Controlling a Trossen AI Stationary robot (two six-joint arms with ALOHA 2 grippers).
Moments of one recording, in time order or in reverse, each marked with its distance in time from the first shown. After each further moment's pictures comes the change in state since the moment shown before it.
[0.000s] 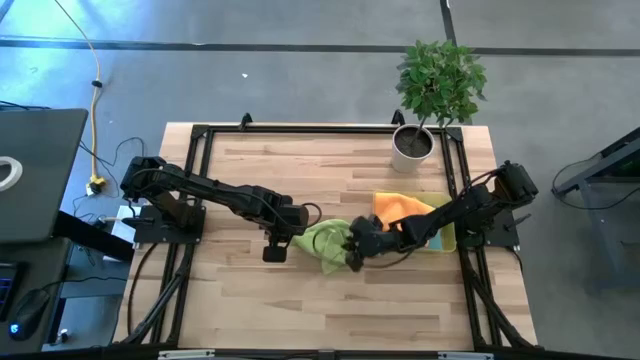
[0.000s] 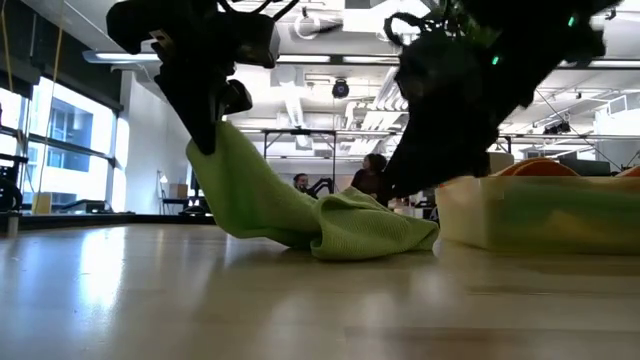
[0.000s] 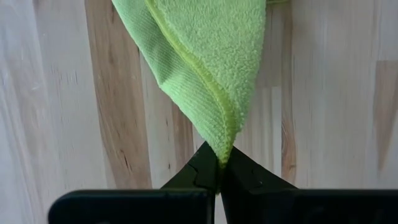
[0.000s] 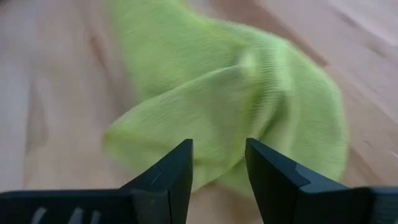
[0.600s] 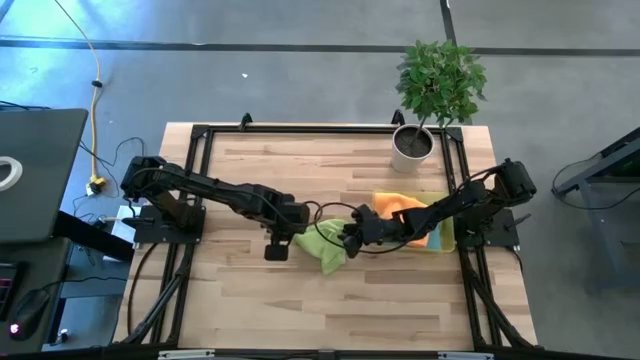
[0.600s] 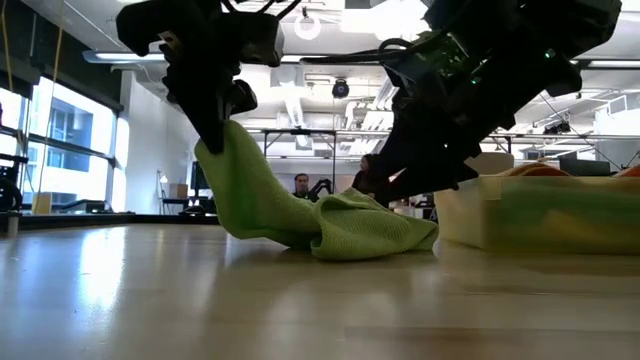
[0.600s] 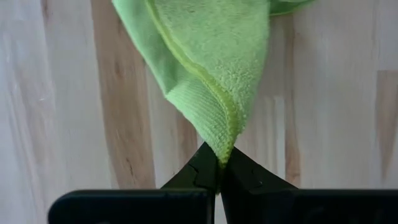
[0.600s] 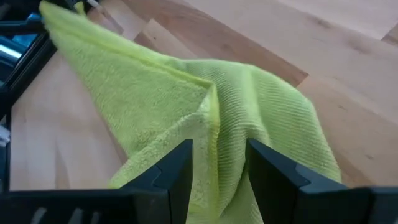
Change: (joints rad) left arm 0.019 0.000 0.000 0.028 0.000 0.018; right arm -0.092 0.000 -0.109 0.246 -0.072 0.143
